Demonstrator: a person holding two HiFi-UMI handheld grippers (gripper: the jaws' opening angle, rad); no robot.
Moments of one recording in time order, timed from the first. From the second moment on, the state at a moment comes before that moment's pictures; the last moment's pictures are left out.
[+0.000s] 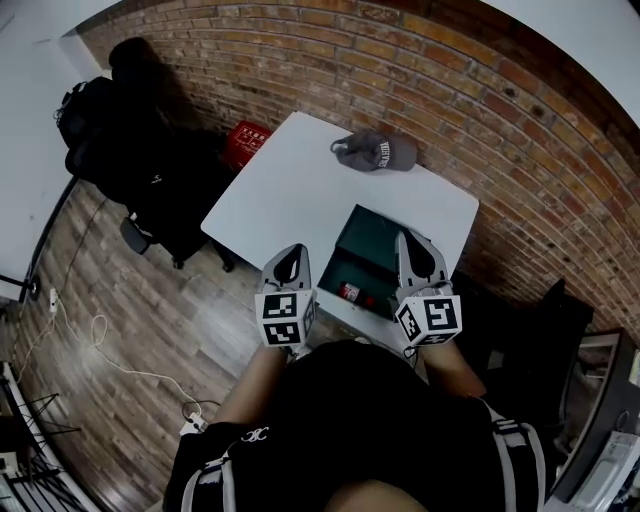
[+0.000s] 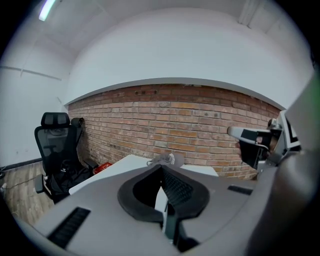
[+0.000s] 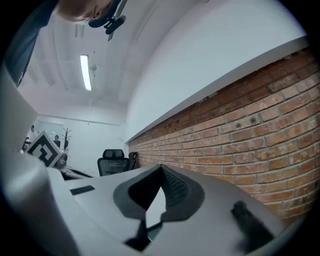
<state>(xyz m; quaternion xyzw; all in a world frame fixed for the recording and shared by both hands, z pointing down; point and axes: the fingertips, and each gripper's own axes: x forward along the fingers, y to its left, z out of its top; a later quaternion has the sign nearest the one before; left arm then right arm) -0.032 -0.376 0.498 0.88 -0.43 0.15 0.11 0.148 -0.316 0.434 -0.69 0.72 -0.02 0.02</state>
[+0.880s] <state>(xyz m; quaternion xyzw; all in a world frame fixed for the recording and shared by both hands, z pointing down) -0.026 -0.376 0.505 0.89 -0.41 0.15 0.12 0.146 -0.321 0.452 -0.69 0.72 -0.05 0.00</state>
